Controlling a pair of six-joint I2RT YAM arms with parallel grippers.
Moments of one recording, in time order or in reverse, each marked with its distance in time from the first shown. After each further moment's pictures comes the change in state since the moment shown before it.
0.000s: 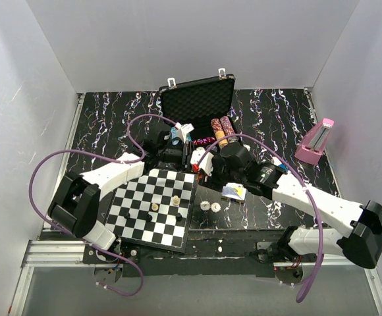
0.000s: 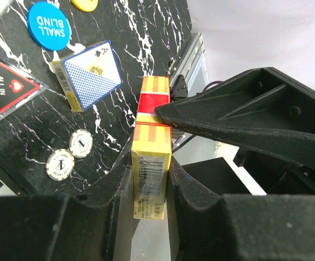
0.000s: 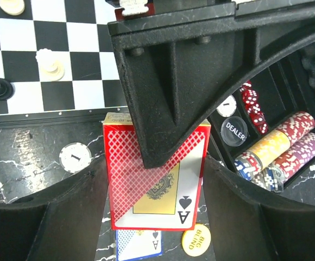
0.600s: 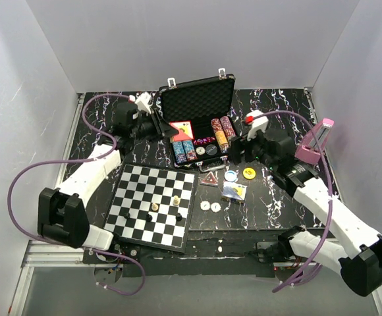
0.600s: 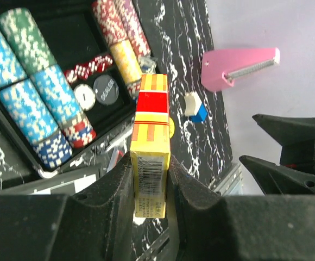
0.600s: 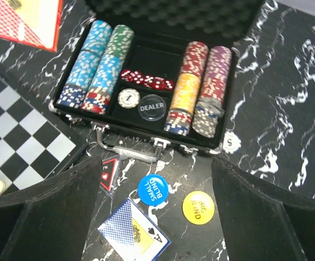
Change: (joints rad) left arm 0.245 -0.138 0.102 -0.106 -0.355 0.018; right arm -0.346 -0.177 -0.080 0.163 0.106 0.481
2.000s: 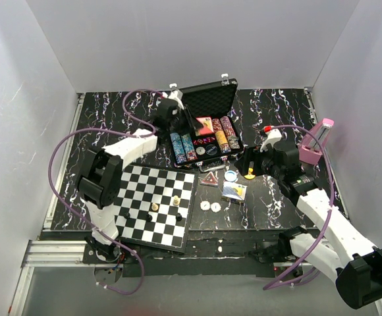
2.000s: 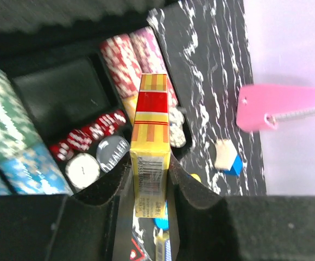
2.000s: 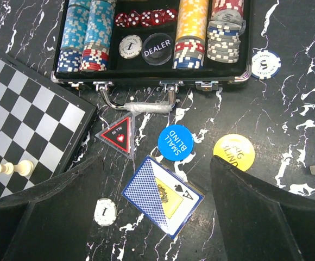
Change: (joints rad) left arm -0.163 0.488 0.314 0.162 -0.282 -0.029; right arm -0.199 -0.107 -0.211 -0.019 -0.163 0.303
